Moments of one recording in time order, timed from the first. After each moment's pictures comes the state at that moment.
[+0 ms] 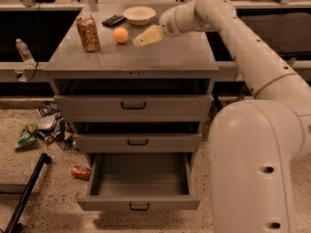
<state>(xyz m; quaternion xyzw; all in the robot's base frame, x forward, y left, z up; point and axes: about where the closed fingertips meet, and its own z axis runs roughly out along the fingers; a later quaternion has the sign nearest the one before) 0.851 0.005 0.899 -0.43 0.73 0.20 0.49</state>
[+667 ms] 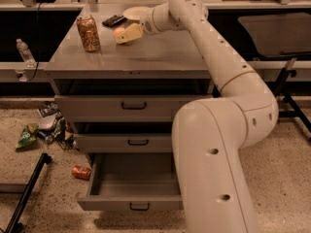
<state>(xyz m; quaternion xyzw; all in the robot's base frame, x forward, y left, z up) 0.897 0.070 0.886 -0.42 0.73 0.21 0.49</state>
